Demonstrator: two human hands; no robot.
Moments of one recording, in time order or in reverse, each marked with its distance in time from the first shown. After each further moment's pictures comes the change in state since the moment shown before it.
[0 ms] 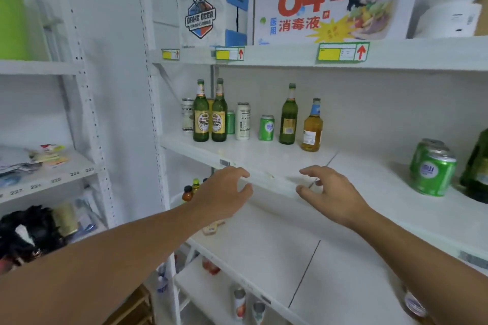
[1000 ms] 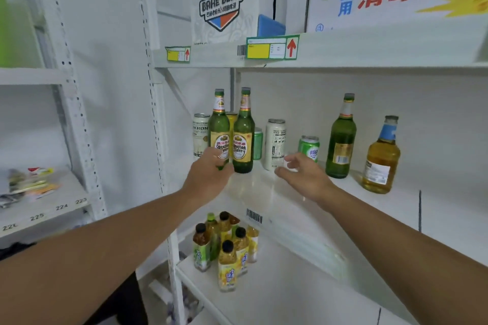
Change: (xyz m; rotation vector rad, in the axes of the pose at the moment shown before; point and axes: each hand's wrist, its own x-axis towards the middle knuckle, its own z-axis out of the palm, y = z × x) left_hand 0.234 -0.153 -0.040 -0.232 0.238 -0.191; right_hand 0.304 -0.039 0.133 0.369 -0.038 0.100
